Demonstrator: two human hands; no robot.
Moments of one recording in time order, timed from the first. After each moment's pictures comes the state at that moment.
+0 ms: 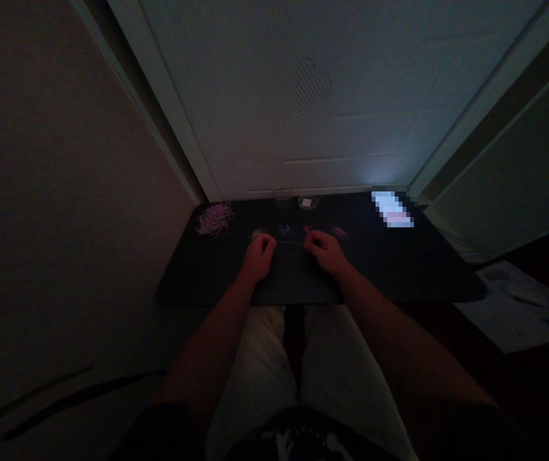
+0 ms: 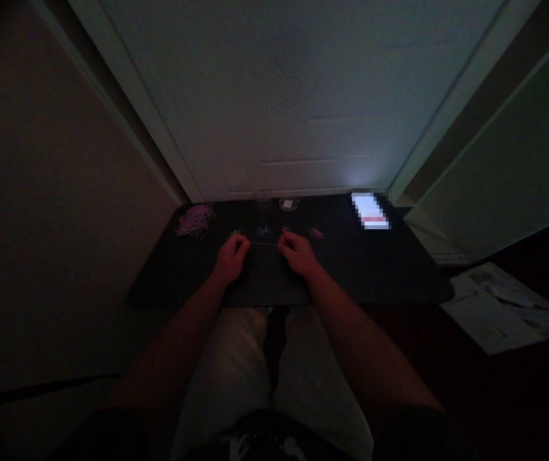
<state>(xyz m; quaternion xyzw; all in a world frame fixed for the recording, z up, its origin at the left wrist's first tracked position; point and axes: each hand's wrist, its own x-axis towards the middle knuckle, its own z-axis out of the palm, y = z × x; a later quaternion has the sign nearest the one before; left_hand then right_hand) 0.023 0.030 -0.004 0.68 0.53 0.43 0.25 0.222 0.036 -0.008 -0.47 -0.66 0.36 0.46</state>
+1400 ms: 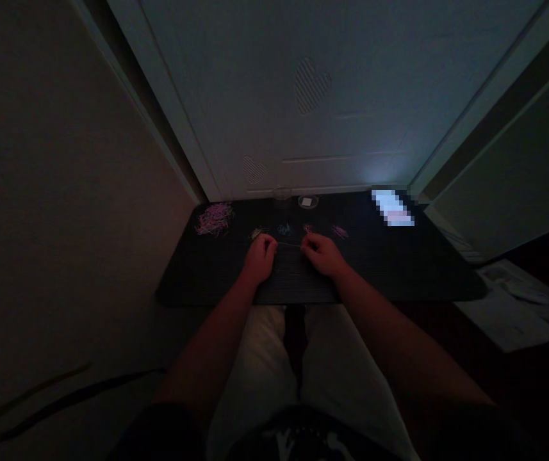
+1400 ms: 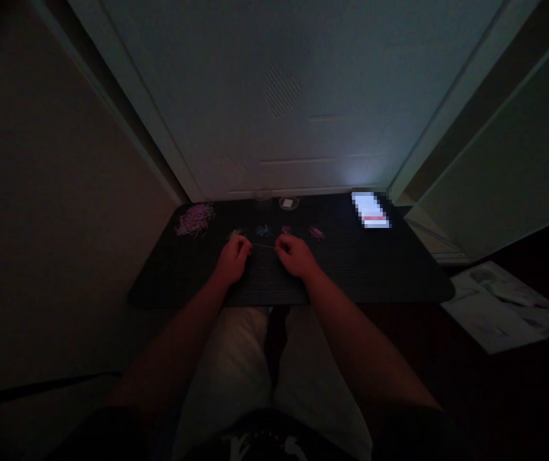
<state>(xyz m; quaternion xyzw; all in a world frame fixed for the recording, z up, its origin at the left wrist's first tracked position) 0.024 0.028 -0.008 0.69 0.55 0.39 0.25 0.219 0.031 -0.008 -0.48 -0.74 0.27 0.39</state>
